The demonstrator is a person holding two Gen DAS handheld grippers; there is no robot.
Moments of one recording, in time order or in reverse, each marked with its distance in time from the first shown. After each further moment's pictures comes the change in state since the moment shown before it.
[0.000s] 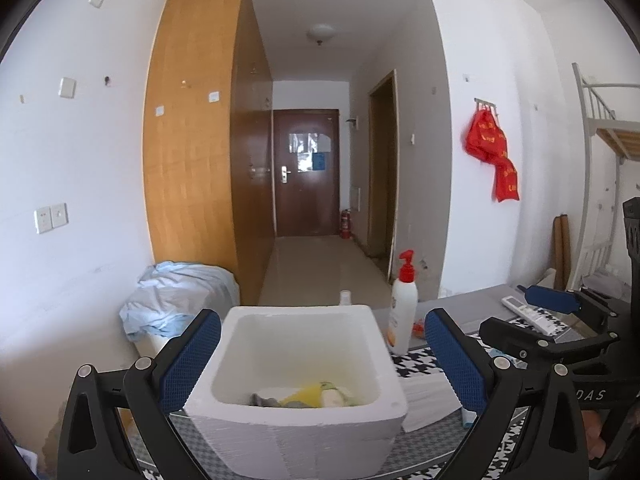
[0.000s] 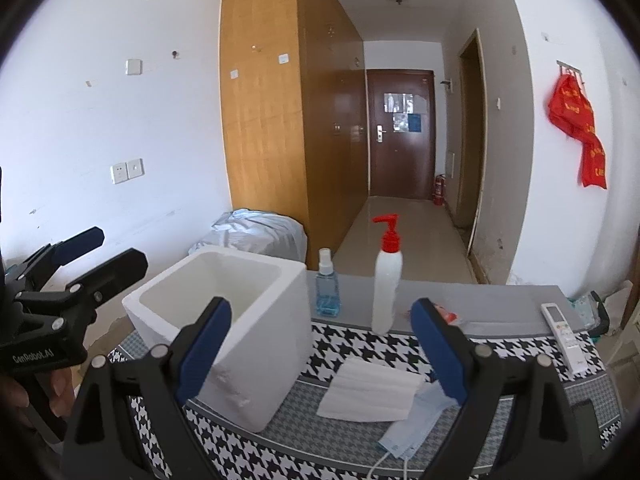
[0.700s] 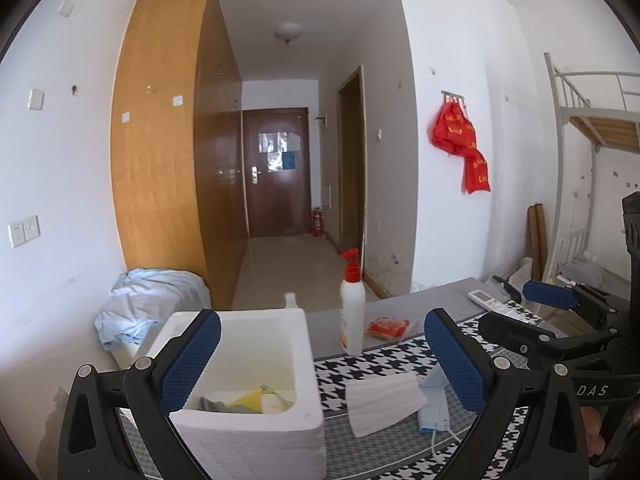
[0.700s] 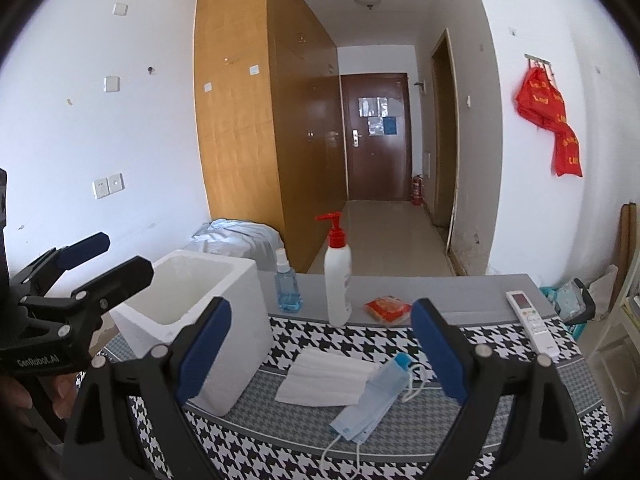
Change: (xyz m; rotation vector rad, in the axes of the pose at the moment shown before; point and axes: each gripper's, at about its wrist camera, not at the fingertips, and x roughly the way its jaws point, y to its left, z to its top) left arm 0.004 -0.046 0.000 0.043 0.008 -0.095; right arm -0.033 -0.044 -0.013 0.046 -0.026 -0.067
